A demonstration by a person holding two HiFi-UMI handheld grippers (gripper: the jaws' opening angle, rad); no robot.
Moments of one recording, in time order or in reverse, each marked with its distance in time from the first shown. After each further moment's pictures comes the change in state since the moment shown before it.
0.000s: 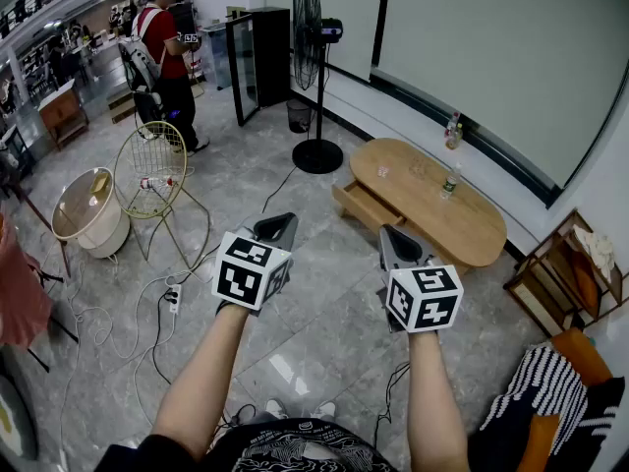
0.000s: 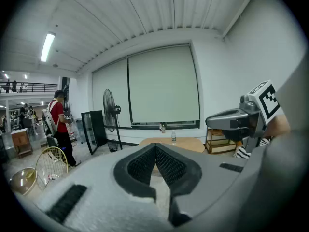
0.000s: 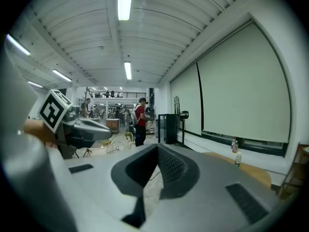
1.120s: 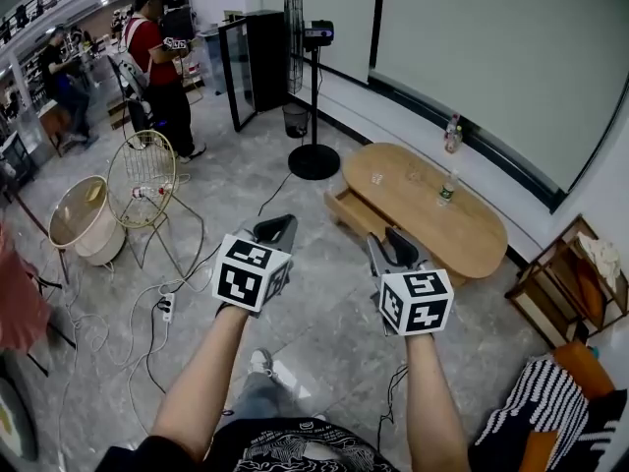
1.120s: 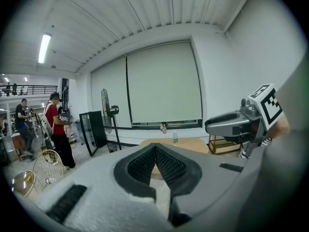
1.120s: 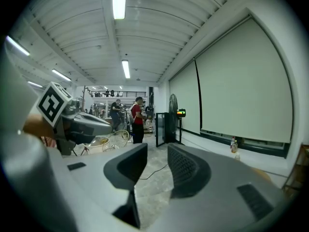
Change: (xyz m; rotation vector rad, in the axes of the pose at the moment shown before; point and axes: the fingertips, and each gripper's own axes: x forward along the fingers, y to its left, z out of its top) left arm 0.082 -0.020 0.018 0.014 0.006 0.016; right arm 0.033 -0.077 -0.018 -0.009 0.010 0.001
